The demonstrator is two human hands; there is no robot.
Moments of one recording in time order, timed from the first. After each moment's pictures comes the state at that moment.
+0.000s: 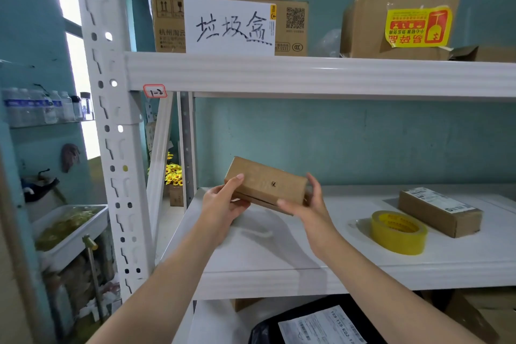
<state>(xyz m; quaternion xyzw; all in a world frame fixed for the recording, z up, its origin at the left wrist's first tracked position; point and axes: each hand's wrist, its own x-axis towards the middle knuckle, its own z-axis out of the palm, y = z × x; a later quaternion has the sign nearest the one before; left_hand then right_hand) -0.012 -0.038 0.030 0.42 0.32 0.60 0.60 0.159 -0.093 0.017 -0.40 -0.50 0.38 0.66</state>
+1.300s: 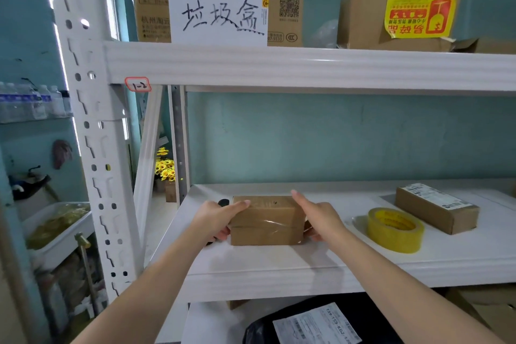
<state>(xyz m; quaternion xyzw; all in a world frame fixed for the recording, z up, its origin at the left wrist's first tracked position) -0.017 -0.020 0.010 0.59 0.60 0.35 0.41 0.202 -0.062 0.006 -0.71 -0.43 0.29 0.48</state>
